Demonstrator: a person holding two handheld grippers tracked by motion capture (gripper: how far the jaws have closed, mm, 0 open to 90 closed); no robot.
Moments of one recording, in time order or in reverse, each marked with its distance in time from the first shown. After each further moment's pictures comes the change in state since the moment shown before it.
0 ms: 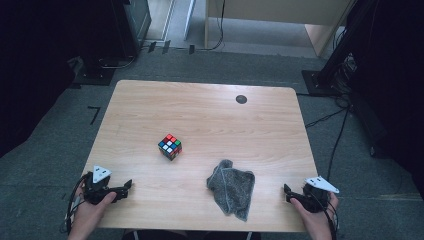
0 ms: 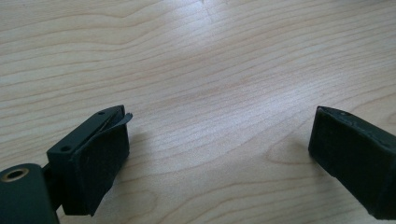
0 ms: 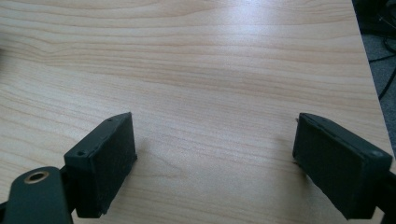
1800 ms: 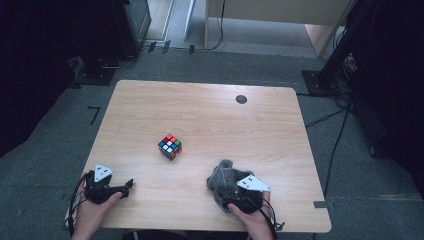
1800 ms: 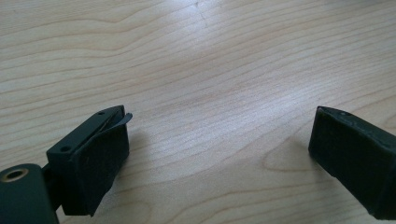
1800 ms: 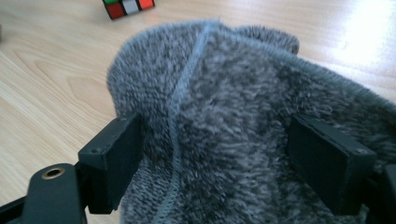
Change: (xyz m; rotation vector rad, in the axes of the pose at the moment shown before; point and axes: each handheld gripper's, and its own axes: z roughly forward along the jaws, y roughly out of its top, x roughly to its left) left arm -0.001 0.003 0.003 -0.001 -0.013 0.014; right arm 0.180 0.024 0.013 -0.073 0.376 -0.137
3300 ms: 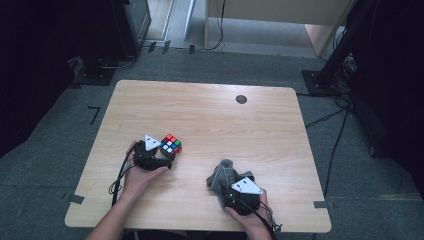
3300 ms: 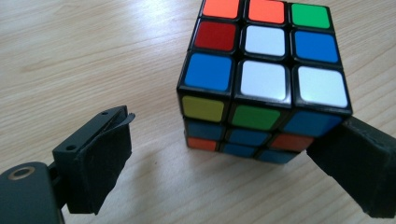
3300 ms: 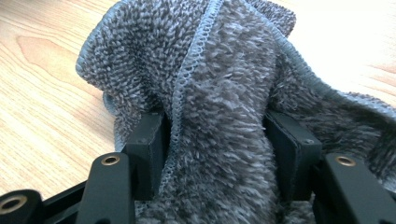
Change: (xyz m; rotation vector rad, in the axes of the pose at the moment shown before) left arm -0.080 0.099 0.079 -0.048 -0.111 0.108; right arm 0.006 -0.008 0.009 0.056 -0.121 -0.104
